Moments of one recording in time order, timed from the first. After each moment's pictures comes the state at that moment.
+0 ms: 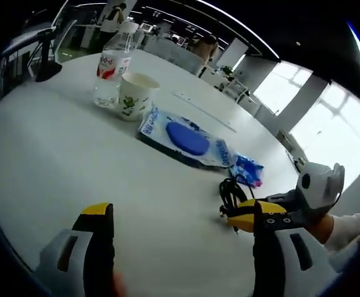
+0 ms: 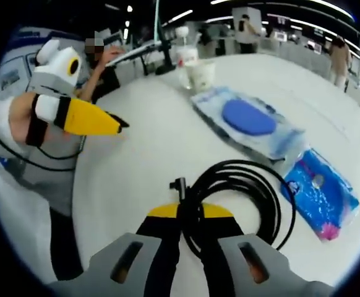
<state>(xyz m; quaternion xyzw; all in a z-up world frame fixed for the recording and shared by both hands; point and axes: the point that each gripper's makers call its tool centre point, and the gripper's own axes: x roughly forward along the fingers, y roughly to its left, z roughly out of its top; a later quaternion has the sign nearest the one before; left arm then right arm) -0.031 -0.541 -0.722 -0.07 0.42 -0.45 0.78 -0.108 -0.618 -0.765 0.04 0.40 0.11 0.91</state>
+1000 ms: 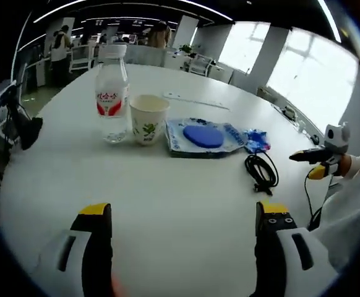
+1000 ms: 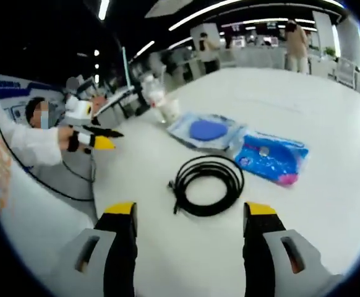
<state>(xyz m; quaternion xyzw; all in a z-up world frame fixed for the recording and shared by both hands) 0.054 -0.476 -0.701 0.11 0.36 -0.57 0.73 -0.206 -0.660 -0.696 0.20 0.33 -0.02 0.92</state>
